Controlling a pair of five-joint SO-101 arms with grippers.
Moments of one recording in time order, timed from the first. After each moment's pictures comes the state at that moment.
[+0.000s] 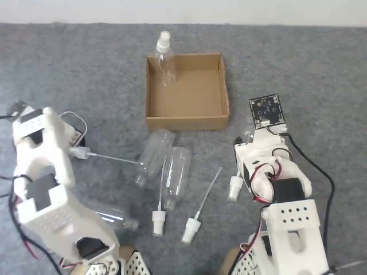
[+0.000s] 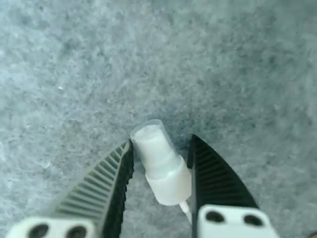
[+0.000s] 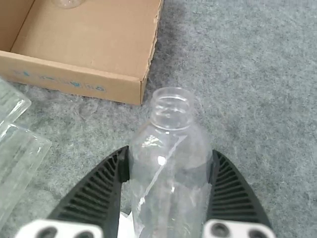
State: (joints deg) left arm -34.1 16.8 18.2 65.3 36.4; right arm -11.0 -57.8 61.9 49.0 4.6
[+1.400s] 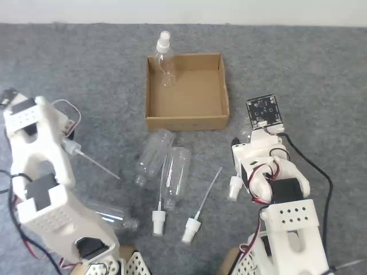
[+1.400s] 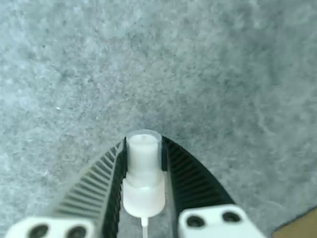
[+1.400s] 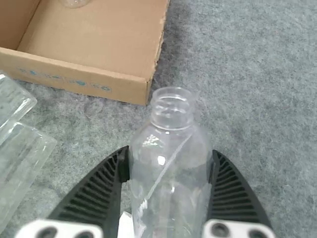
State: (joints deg) left arm -34.1 16.8 8.6 70.0 36.4; right arm -12.7 -57.8 61.9 49.0 4.6
